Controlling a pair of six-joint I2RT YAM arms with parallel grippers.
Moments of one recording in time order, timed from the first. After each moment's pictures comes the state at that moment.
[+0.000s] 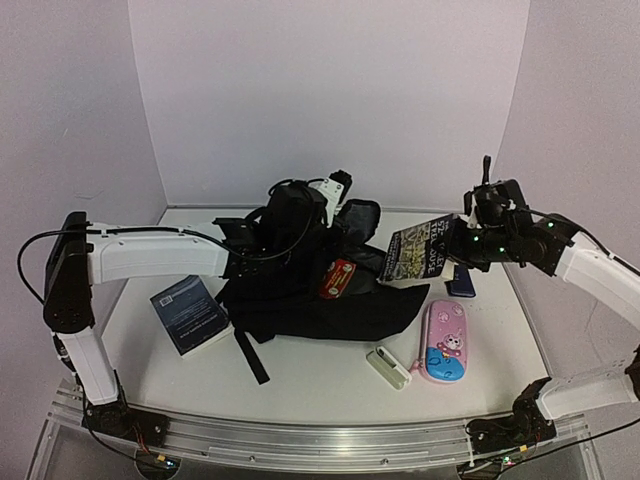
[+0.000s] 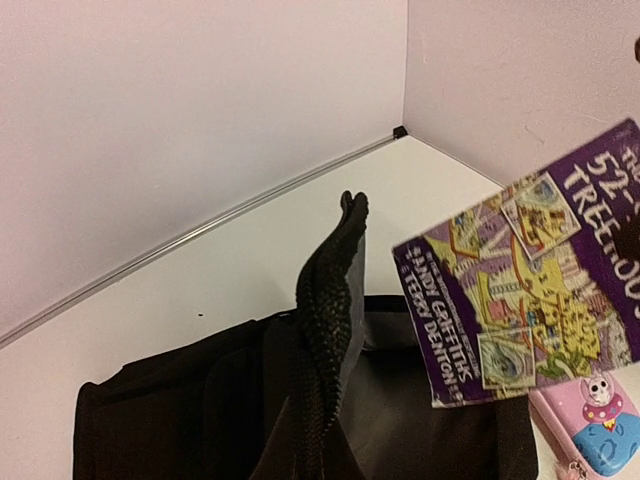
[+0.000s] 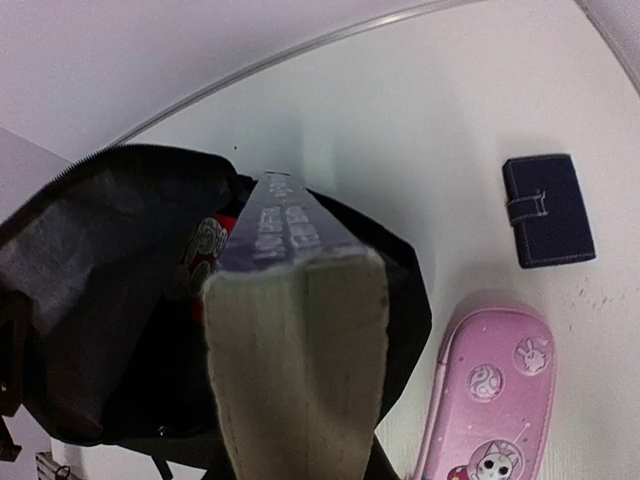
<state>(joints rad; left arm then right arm) -1.05 1.81 1.46 0.02 -0.39 -0.08 0.57 1.17 1.09 -0.63 0.14 0.72</state>
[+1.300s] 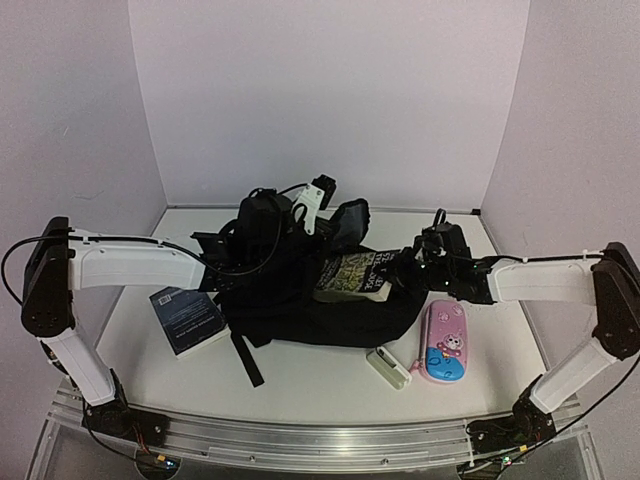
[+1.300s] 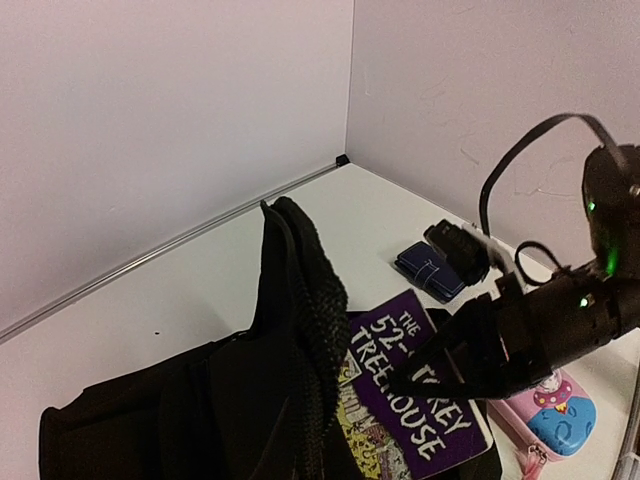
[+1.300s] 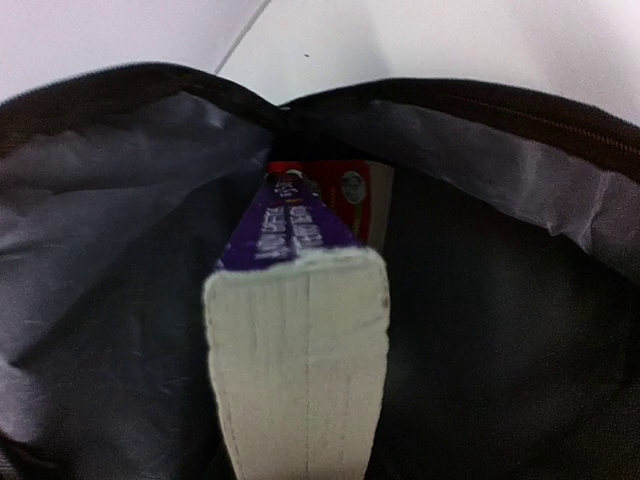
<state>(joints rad) -1.02 1.68 1.23 0.24 -0.20 -0.08 0.63 1.50 0.85 0.08 -0.13 1.17</state>
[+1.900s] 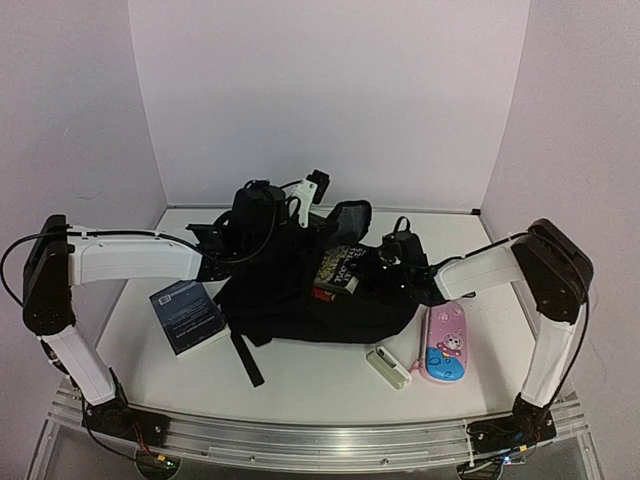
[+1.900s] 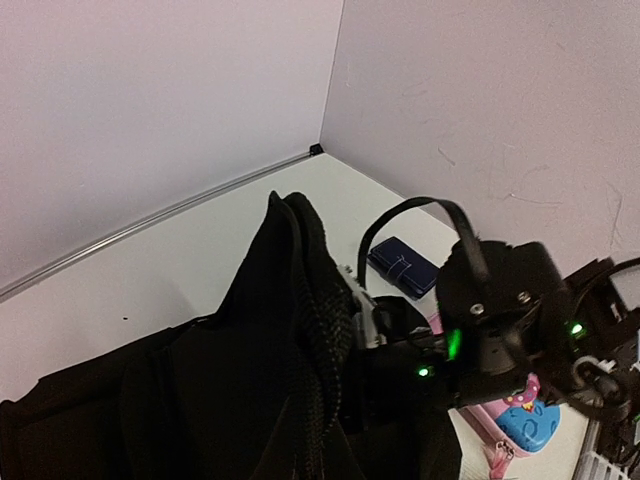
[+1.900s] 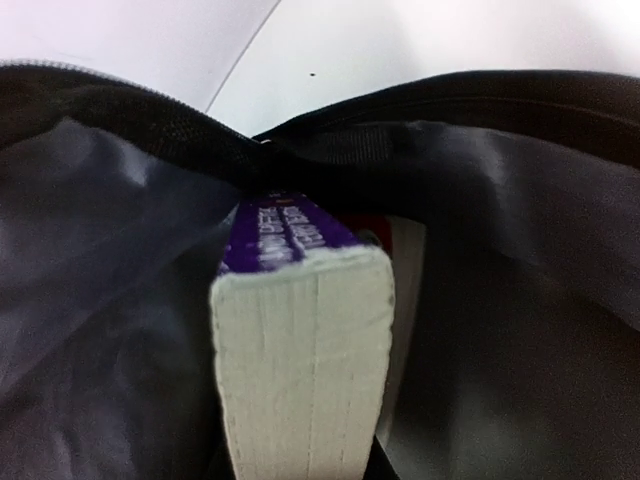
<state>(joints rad) -0.95 1.68 1.25 0.20 -0.05 -0.17 0.69 1.91 1.01 0.41 0.00 1.20</state>
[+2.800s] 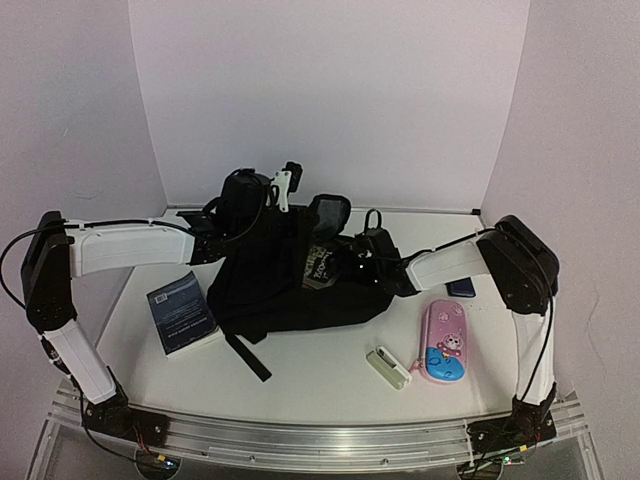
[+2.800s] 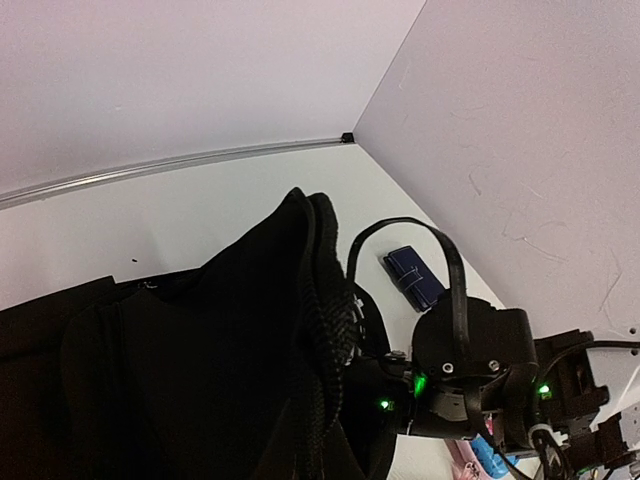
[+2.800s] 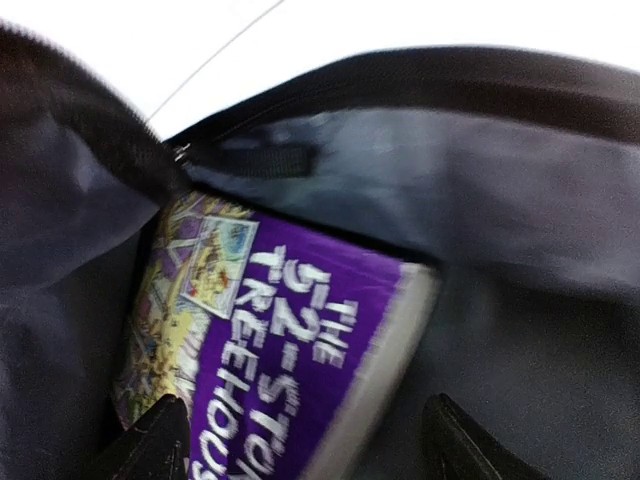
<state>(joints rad) -0.84 1.68 1.28 0.10 0.03 -0.41 0.71 2.11 1.25 0.27 0.13 0.94</state>
